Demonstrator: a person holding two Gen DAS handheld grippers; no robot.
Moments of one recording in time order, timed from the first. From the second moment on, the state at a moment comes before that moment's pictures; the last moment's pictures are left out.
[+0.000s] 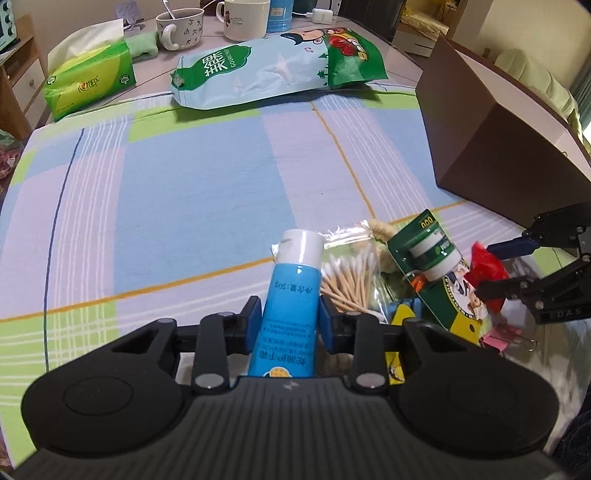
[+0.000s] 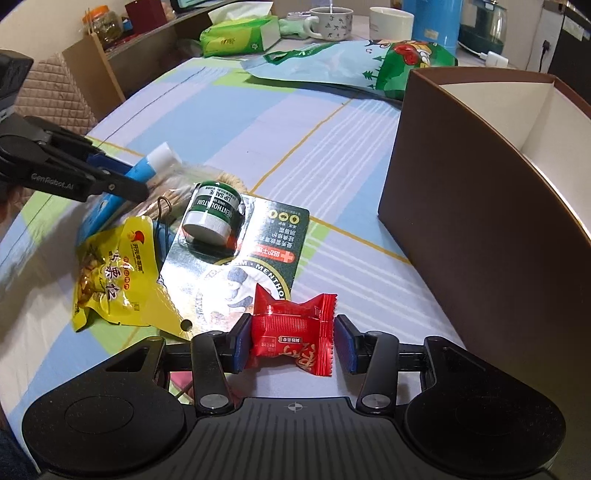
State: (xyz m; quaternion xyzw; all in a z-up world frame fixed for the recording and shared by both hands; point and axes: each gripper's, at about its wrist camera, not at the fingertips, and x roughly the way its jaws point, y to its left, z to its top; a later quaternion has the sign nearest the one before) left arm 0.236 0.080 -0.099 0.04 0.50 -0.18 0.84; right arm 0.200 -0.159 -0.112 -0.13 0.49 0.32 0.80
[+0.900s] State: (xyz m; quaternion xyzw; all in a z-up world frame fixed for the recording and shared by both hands) left arm 0.168 0.027 0.004 0.08 0.43 -0.21 0.87; right arm 0.155 -0.250 -0.026 0.00 0.48 0.29 0.83
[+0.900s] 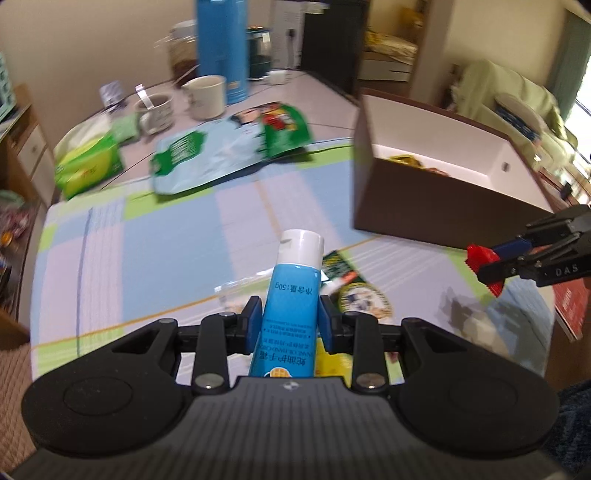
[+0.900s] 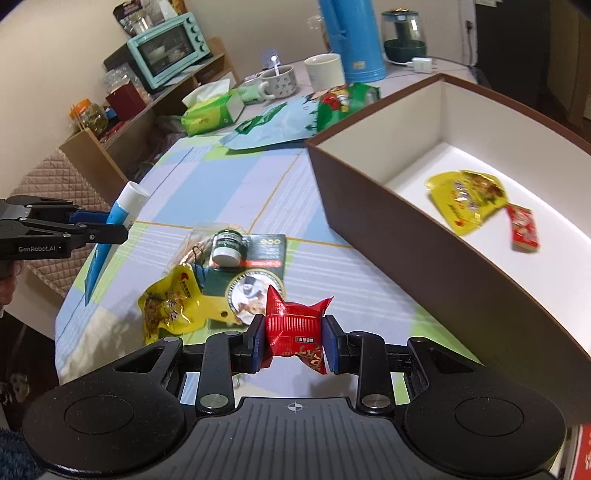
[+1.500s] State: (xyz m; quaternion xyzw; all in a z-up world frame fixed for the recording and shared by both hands) left arm 0.183 -0.080 0.042 0.18 0.38 -0.31 0.85; right arm 0.142 -0.320 0.019 0.02 0.45 0.27 0.85
